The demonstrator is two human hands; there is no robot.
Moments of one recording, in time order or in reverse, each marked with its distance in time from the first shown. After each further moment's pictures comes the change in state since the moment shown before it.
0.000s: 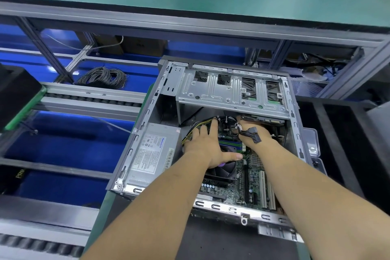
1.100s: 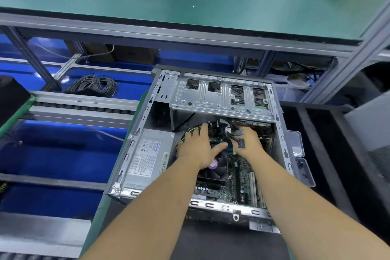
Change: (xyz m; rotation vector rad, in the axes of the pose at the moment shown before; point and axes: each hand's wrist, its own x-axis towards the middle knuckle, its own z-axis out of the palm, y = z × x) left_hand -0.004 -0.003 0.000 -0.058 0.189 0.031; right_hand -0.030 -0.009 0.000 0.892 0.153 0.277
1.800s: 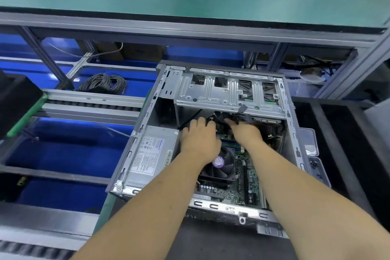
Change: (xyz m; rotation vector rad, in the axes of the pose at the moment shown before) left_hand -0.004 0.004 -0.015 0.163 0.174 0.085; right_hand 0.032 -0.011 0.020 -0.592 -0.045 -0.098
